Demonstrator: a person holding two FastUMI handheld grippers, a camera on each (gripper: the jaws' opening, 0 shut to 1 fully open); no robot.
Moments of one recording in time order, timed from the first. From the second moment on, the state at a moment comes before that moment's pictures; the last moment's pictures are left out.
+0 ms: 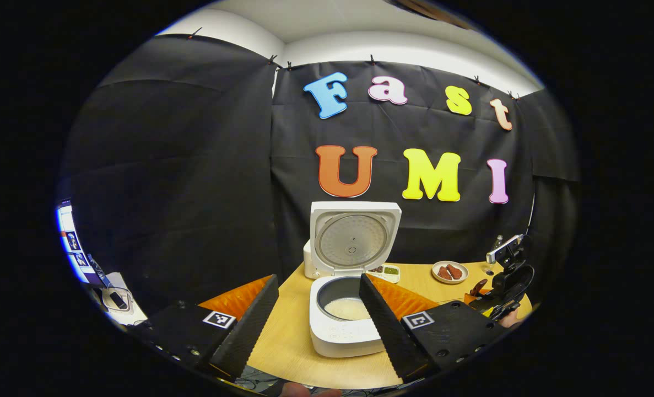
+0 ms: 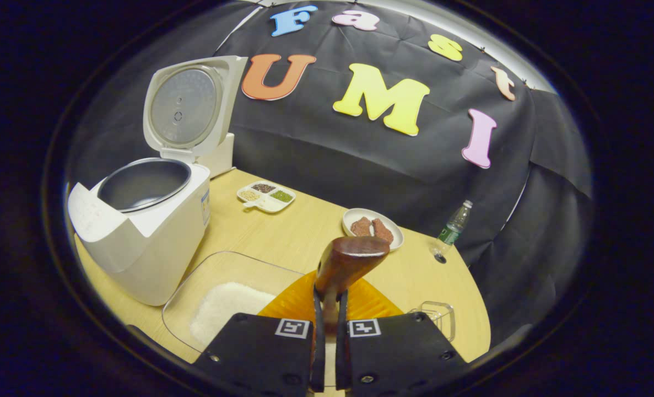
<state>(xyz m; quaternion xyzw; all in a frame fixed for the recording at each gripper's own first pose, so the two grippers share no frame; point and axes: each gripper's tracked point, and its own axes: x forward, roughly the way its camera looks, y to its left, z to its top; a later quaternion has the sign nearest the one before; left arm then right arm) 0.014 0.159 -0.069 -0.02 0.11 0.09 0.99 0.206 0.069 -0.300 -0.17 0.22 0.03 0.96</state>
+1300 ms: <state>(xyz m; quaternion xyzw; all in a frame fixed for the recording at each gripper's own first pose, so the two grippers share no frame) 0.022 0.145 -0.069 -0.03 0.13 0.09 0.99 0.198 0.100 -0.323 0.38 0.33 0.05 0.86</state>
